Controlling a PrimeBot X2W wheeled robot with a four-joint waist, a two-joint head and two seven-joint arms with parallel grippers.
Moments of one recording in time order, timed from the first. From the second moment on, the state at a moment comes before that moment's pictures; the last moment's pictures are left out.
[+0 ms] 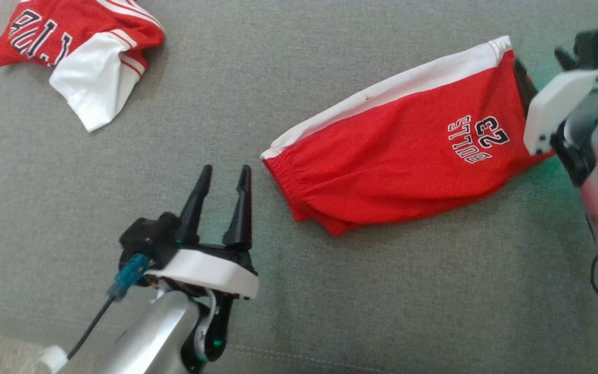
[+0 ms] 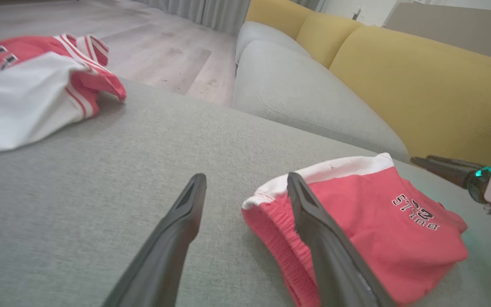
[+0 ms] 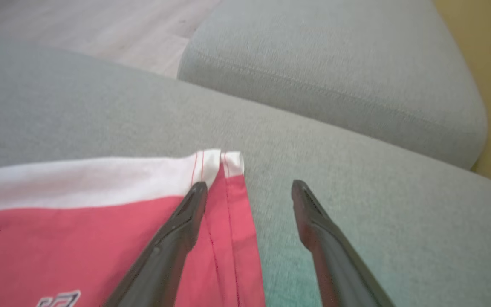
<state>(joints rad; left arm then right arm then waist) -0.34 0.23 -0.67 0.15 -0.76 0.21 -0.20 -0.91 -0.31 0.30 0.99 0.20 0.13 0.10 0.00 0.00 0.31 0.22</state>
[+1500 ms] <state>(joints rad) -0.15 0.39 -0.59 0.00 -0.71 0.30 -0.23 -0.50 -0.27 0.21 0.78 0.49 0.13 0.12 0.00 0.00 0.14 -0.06</state>
